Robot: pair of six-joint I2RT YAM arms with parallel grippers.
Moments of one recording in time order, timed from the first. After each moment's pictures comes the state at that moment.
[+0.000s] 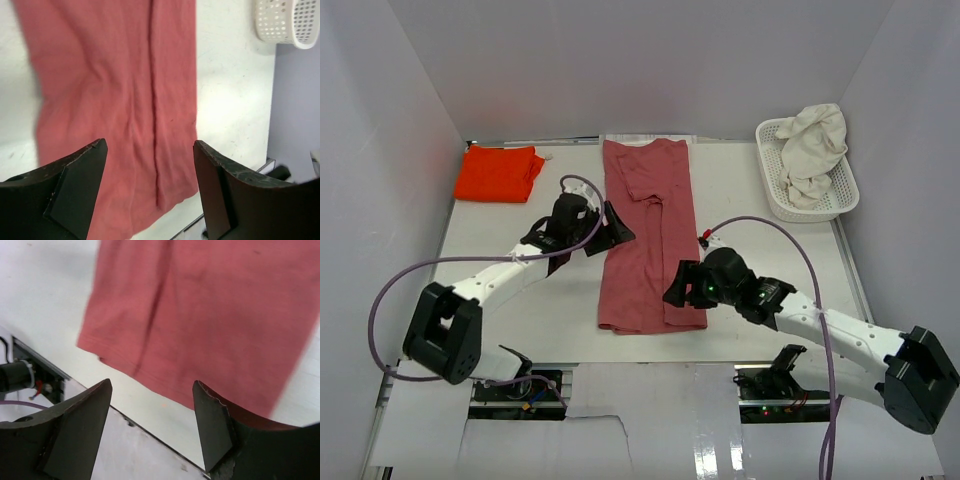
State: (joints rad) left arm -0.49 1.46 0.89 -0.05 0.22 -0.78; right arm 0.92 1.06 0.60 -0.20 -0.01 0.78
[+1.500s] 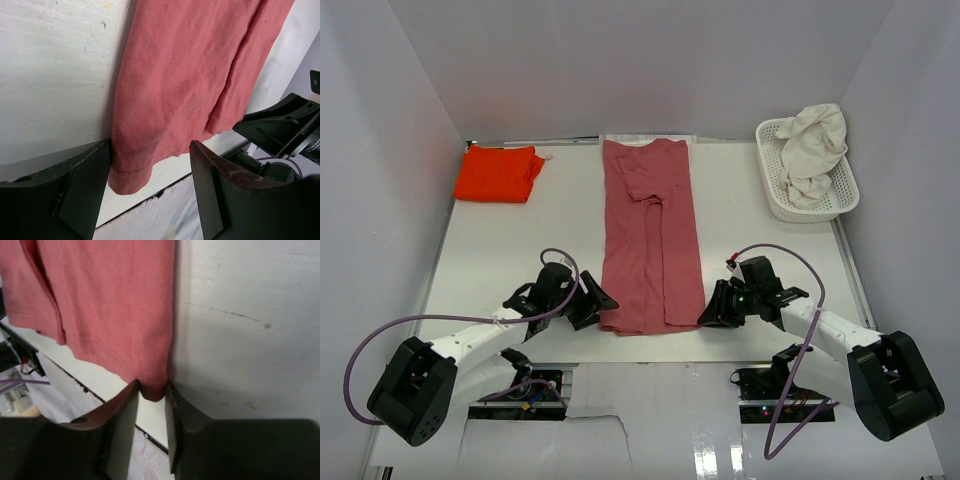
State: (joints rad) left arm -0.55 1.04 0.29 -0.06 0.26 -1.09; right arm 0.44 1.07 0.32 -0.24 -0.50 0.63
